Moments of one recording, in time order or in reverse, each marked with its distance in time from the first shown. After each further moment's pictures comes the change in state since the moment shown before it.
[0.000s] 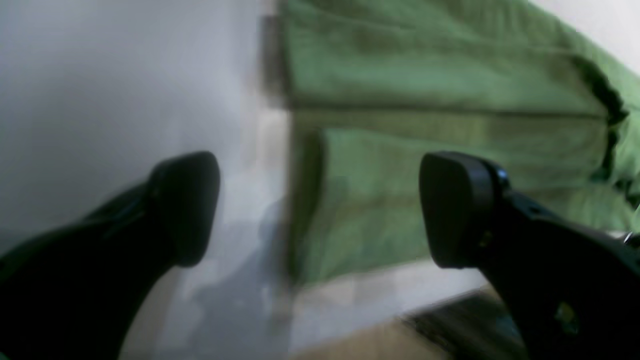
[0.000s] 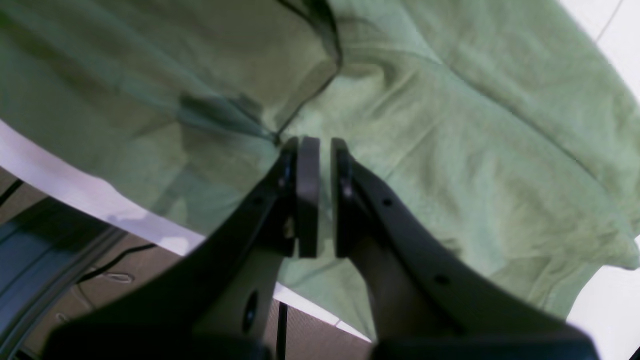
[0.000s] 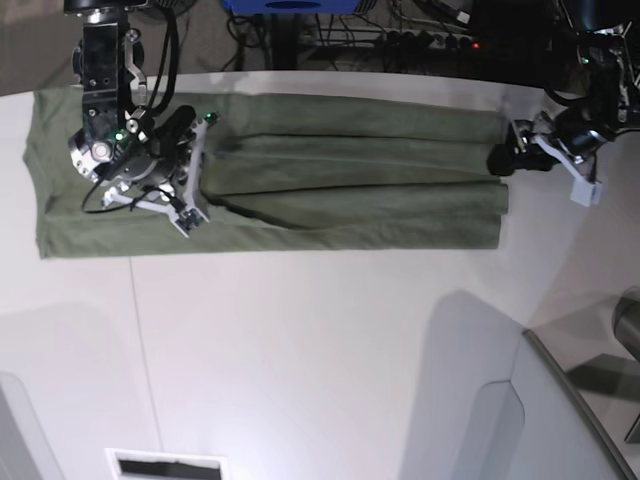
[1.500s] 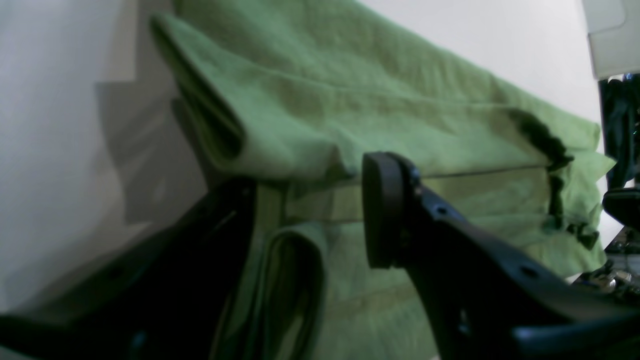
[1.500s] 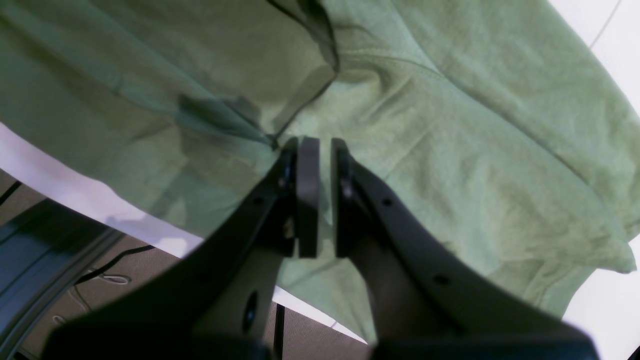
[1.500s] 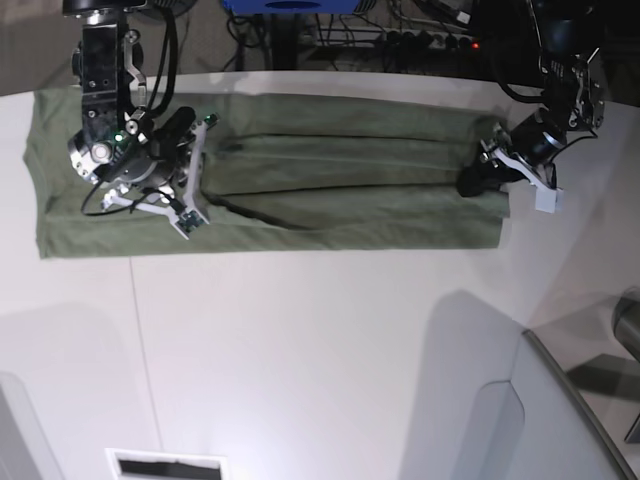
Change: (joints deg) left arm -7.3 1.4 10.5 -19.7 3.7 -3.0 -19.6; right arm 0.2 0.3 -0.2 0.0 0.0 0.0 0.1
